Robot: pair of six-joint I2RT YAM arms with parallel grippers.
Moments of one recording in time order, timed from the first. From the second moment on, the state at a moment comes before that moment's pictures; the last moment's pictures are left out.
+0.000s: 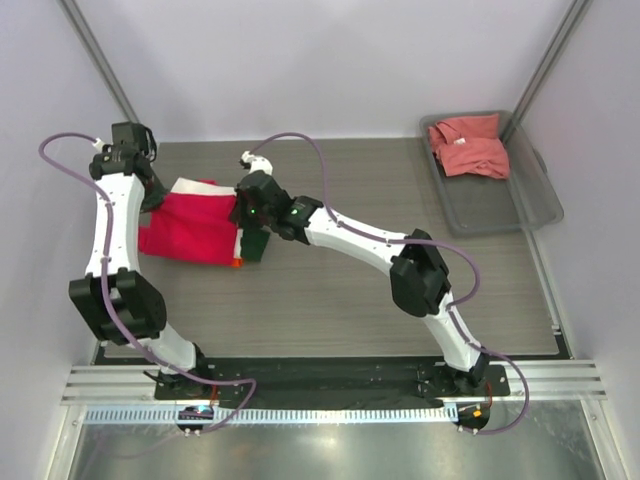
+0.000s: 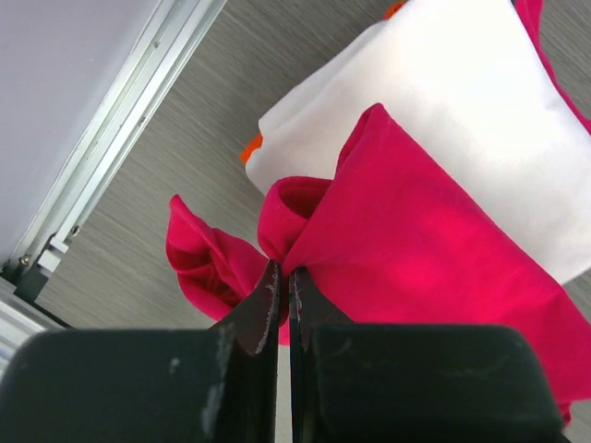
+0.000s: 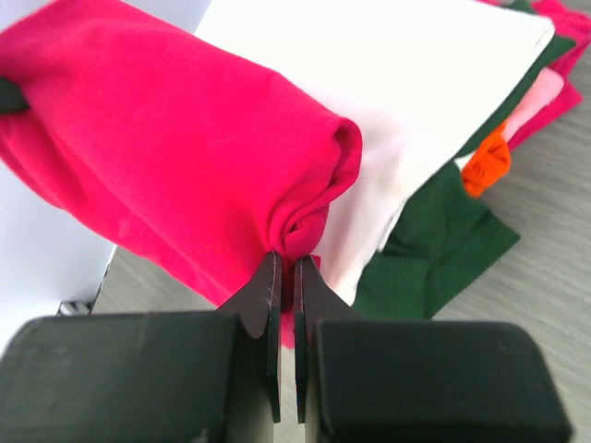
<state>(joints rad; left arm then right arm) 0.18 1.58 1.66 -1.09 -0.29 -0.40 0.98 2.19 1.99 -0.28 0.13 0.65</state>
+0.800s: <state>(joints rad) 0.20 2.19 2.14 -1.10 -0.21 -0.46 0.81 2.44 2.13 -0.23 0.13 0.61</state>
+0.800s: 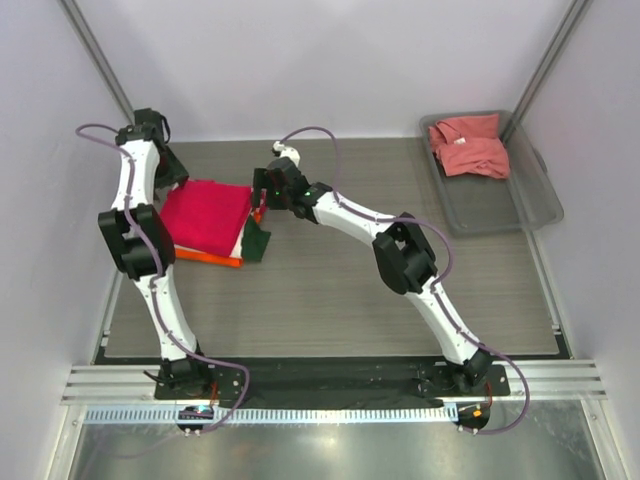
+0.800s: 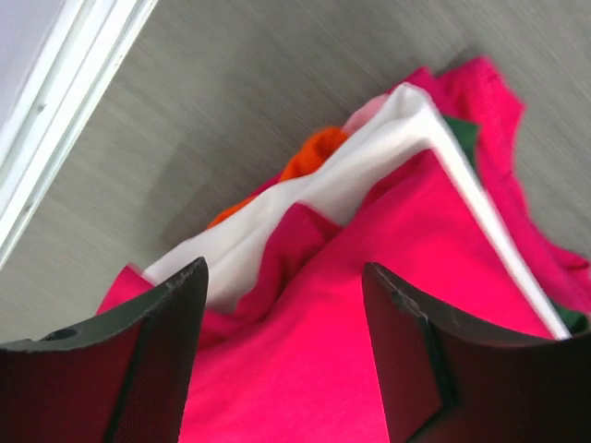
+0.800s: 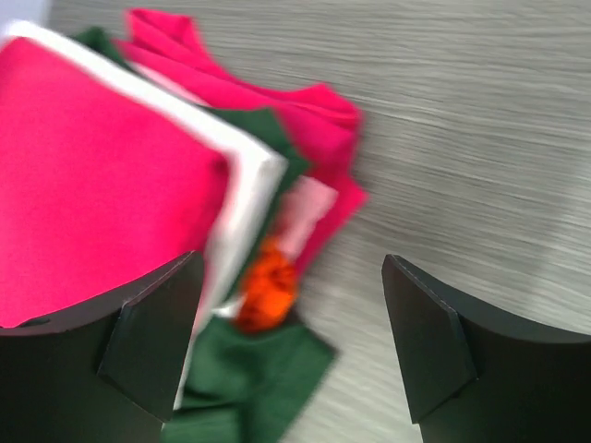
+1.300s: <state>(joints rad) 0.05 1.64 2.00 -1.03 -0.29 -0.47 0.77 2.01 1.60 -0.12 0.12 0.52</state>
